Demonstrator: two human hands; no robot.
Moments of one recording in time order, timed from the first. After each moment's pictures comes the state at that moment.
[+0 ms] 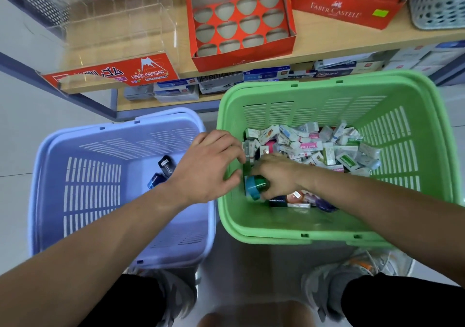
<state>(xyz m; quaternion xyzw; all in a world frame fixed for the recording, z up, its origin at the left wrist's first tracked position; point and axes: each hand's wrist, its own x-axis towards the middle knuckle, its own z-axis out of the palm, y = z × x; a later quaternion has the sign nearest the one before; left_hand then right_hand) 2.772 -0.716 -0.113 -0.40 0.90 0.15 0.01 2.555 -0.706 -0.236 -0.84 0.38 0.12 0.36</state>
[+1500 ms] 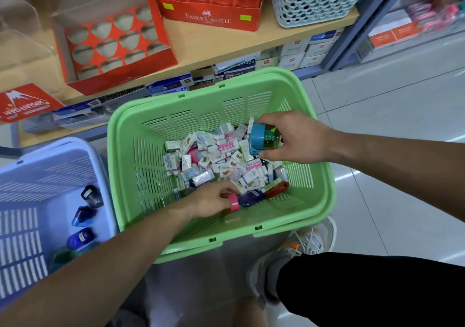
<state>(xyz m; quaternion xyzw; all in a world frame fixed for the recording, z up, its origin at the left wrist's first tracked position) 2.621 -0.671 -0.212 -0.44 0.64 0.58 0.23 2.360 -0.678 -0.113 -0.71 0.59 -0.08 0.37</state>
